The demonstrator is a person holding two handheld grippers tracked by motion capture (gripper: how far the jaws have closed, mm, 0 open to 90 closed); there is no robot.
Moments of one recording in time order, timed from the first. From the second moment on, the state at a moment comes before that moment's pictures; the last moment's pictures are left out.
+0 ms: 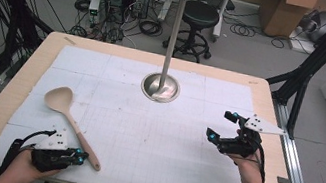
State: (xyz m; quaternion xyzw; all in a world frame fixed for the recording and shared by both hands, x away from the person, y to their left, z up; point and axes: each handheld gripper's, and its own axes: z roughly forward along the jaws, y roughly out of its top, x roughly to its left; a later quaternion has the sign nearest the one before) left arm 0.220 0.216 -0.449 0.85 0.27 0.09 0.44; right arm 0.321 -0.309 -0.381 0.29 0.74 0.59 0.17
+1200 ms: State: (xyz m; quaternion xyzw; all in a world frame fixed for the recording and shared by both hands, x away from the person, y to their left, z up) left arm 0.246 0.184 -0.445 0.84 0.28 0.11 0.45; right arm 0.321 -0.310 -0.380 0.29 0.73 0.59 0.17
